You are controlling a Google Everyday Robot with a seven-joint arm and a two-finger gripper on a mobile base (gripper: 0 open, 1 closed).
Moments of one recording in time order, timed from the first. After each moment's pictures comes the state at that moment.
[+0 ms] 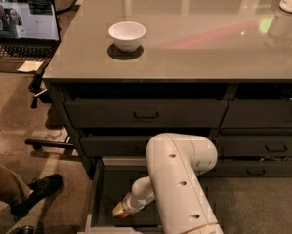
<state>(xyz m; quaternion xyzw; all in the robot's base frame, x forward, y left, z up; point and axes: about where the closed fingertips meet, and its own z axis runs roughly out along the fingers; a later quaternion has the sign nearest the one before) 0.487 0.100 0.127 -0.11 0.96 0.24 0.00</state>
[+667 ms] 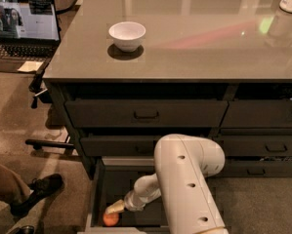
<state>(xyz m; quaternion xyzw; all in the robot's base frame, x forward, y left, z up) 0.490 0.096 0.135 -0.11 0.96 0.26 0.00</state>
